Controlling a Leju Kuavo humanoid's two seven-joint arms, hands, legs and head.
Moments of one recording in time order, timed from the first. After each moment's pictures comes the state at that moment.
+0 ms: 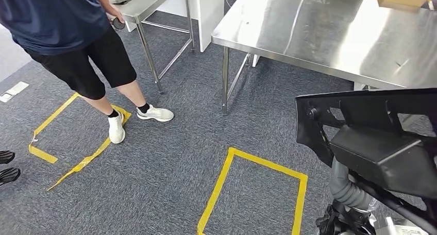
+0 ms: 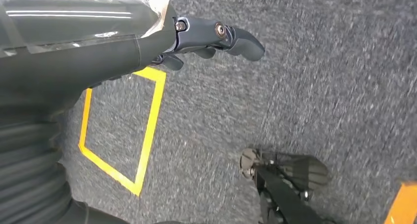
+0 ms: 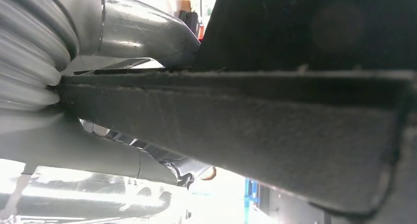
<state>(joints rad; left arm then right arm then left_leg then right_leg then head) -0.05 -0.08 1.03 -0.19 -1.04 0.12 -0.28 0.15 -0.01 0.14 -2.04 0.16 -0.43 -0.44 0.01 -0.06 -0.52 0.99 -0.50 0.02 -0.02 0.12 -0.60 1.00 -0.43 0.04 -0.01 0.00</state>
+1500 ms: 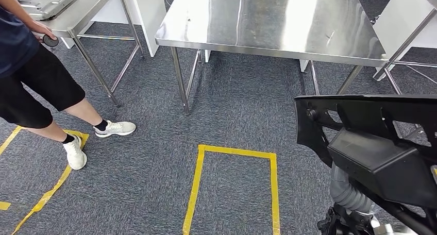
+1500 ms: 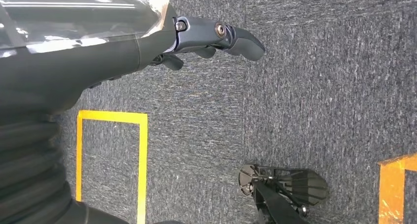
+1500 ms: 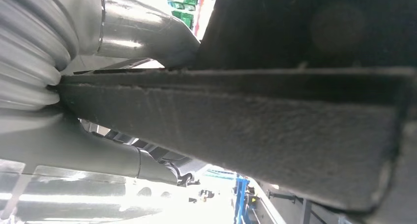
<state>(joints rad) -0.05 -0.09 1.03 -0.19 -1.04 0.15 -0.30 0.15 0.00 0.14 -2.05 0.20 -0.38 -0.45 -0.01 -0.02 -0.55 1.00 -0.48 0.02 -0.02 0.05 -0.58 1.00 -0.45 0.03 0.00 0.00</state>
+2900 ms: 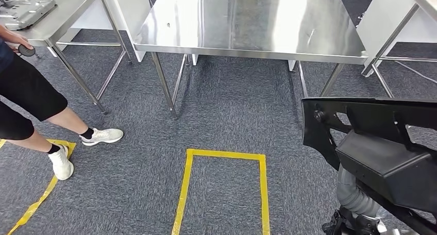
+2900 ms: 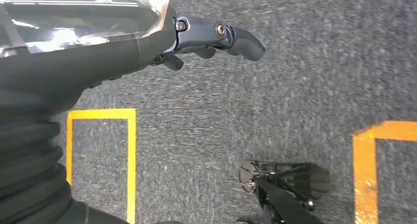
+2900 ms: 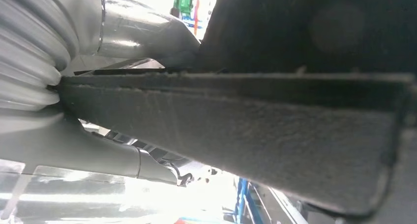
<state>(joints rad) -0.05 -0.09 1.03 -0.20 -1.04 0.17 -0.32 0.17 0.01 0.11 -2.06 0.20 -0.38 -0.46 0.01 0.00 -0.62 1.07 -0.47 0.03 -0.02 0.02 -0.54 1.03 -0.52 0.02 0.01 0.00</state>
